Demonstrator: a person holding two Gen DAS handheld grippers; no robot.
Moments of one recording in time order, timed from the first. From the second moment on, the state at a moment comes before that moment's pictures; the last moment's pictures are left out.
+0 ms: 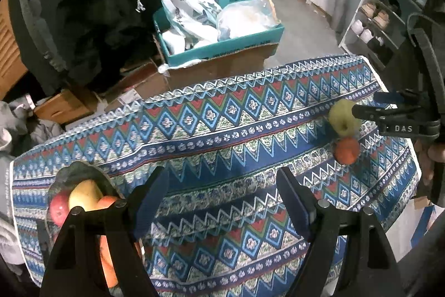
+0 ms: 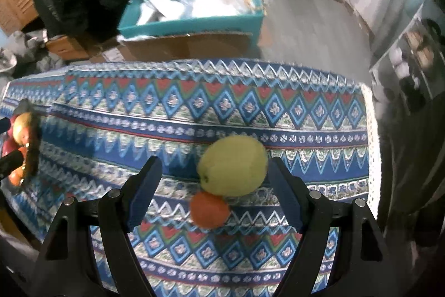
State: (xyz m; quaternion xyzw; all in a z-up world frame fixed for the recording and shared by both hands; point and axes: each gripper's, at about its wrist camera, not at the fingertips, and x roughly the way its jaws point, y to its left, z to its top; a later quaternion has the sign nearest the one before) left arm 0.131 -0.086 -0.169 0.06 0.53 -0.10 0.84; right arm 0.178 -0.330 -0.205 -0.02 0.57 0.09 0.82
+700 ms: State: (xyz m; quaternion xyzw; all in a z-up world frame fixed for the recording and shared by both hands) left arm 0.186 -0.113 -0.222 0.03 0.57 -0.13 0.81; right arm 0.203 -0.345 -0.259 0.00 0.61 0.08 0.79
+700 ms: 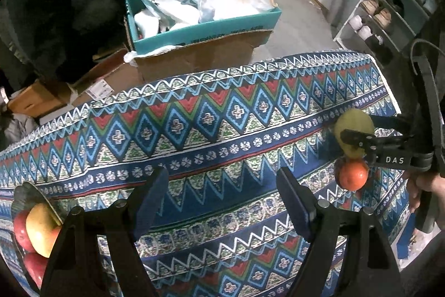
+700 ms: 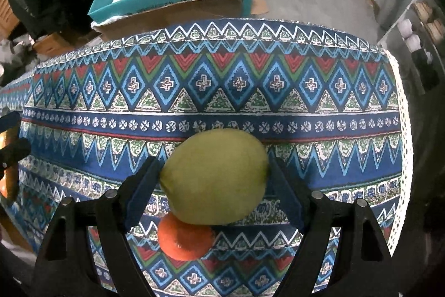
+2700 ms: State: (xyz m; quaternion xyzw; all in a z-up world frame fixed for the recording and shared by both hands) left arm 0.154 -0.296 -0.295 0.04 0.62 -0.22 0.75; right arm 0.115 -0.472 -0.240 0.14 0.58 -0.06 0.80
